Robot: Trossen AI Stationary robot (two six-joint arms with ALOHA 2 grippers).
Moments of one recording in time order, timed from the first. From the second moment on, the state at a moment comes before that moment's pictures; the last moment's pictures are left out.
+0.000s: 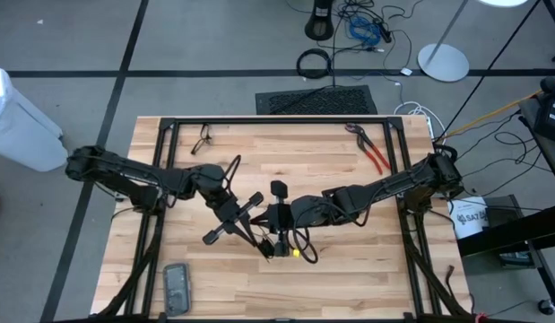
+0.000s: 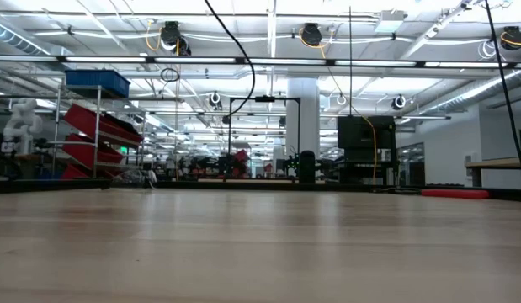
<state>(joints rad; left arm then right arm) -0.12 1.34 0.90 0.35 0.75 0.19 0.29 1.74 1.50 -0.08 0.27 0.02</state>
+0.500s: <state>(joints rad) -0.10 1.38 0.91 0.33 0.76 0.19 0.33 1.74 1.57 -0.19 0.30 -0.01</state>
